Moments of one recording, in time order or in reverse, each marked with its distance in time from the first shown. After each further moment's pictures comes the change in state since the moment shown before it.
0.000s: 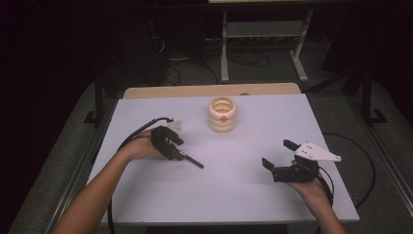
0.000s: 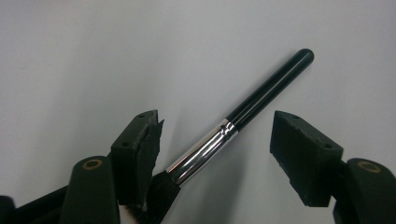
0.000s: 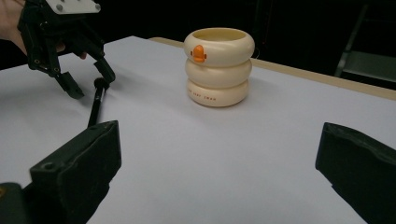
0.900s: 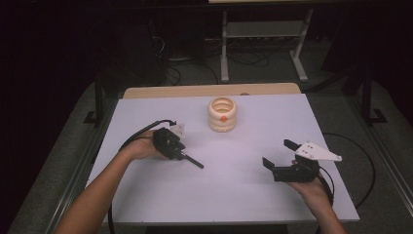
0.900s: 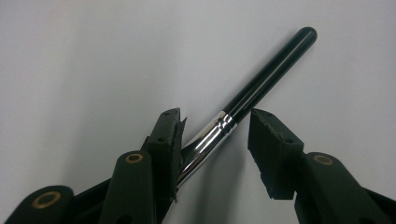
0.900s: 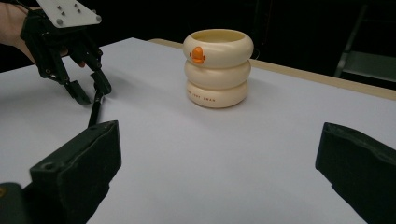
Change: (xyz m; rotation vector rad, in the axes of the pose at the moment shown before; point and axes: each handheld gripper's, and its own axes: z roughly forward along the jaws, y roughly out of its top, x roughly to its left) left arm -0.001 0.001 0.007 0.048 -0.002 0.068; right arm -0.001 0.000 -0.001 -0.002 0.000 0.009
